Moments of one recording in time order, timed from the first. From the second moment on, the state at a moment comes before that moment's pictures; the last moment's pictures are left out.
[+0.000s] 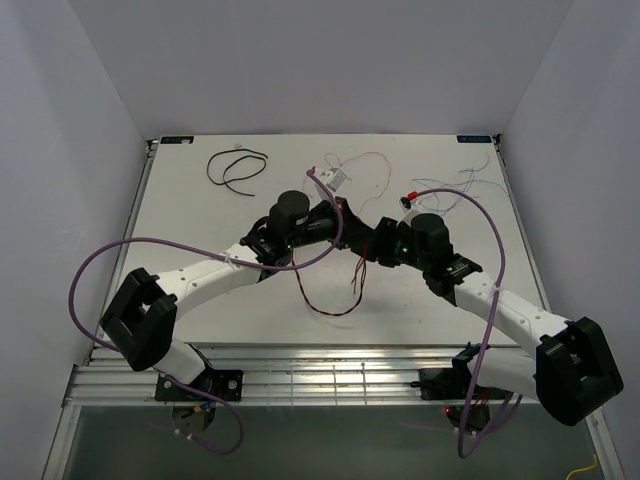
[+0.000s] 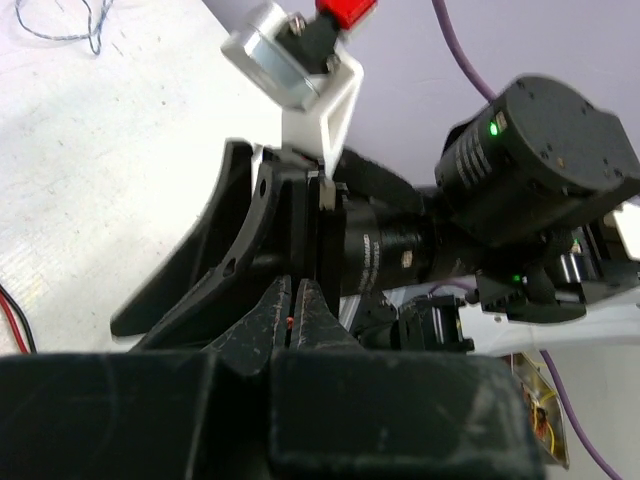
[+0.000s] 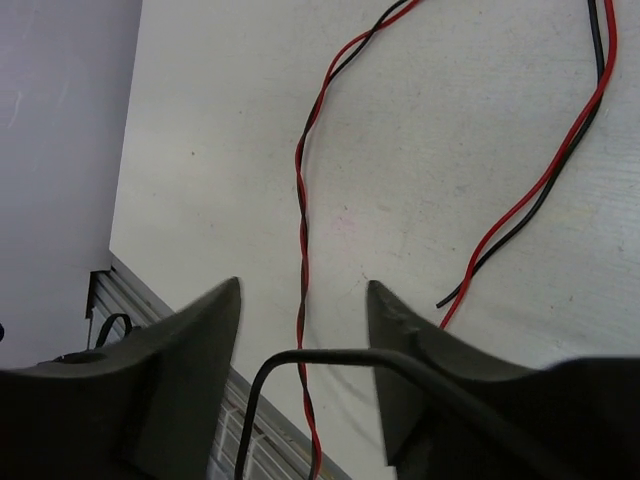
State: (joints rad) left arm -0.79 1.49 1.00 0.38 0.42 -0.70; right arm 0.55 1.16 0.63 0.09 -0.26 0.75
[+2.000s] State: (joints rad) left arm -0.37 1.46 2.09 -0.02 -0.57 0.06; right arm 0.11 1.13 1.82 -0.23 0.52 -0.40
